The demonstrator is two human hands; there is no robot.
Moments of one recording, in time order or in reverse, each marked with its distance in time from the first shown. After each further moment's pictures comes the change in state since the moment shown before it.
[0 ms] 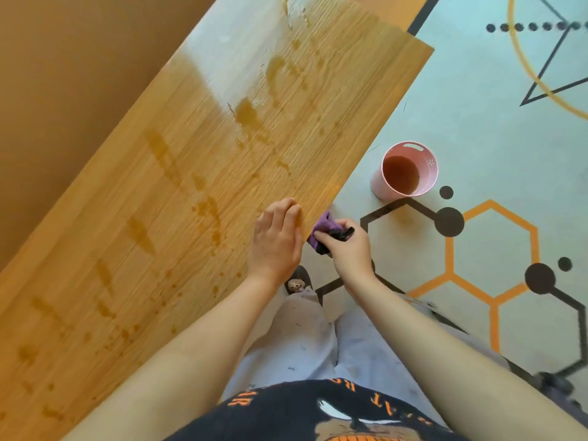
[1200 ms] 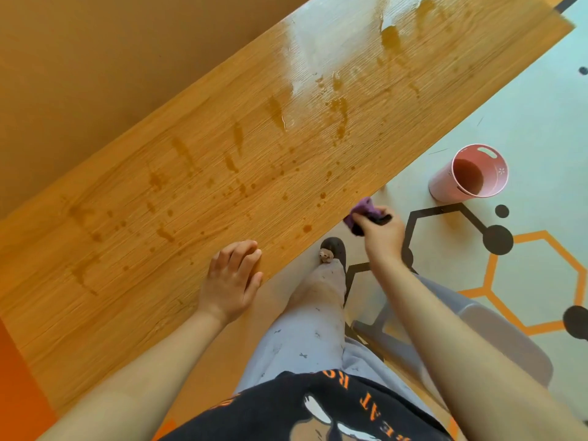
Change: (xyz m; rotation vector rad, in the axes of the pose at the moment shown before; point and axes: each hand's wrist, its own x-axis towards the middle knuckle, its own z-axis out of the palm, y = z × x) left_hand -0.349 -0.141 -0.046 0.111 0.043 -0.136; right_hand -0.154 0.076 0.089 -0.044 -0.013 -0.088
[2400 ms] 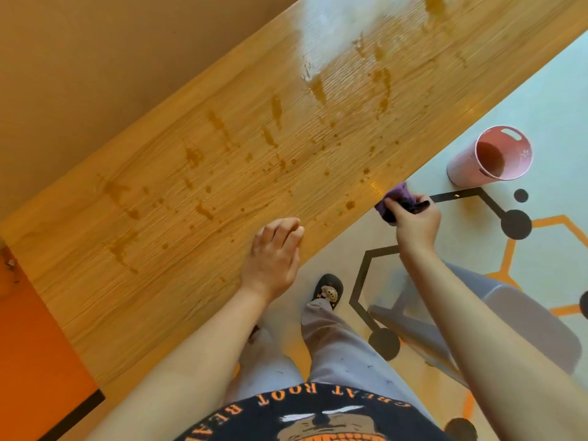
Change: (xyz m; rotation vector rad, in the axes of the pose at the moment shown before) left_hand 0.001 -0.002 -0.003 -0.011 -0.038 0.027; right_hand -0.030 0.010 0.025 -0.018 0.123 -0.087
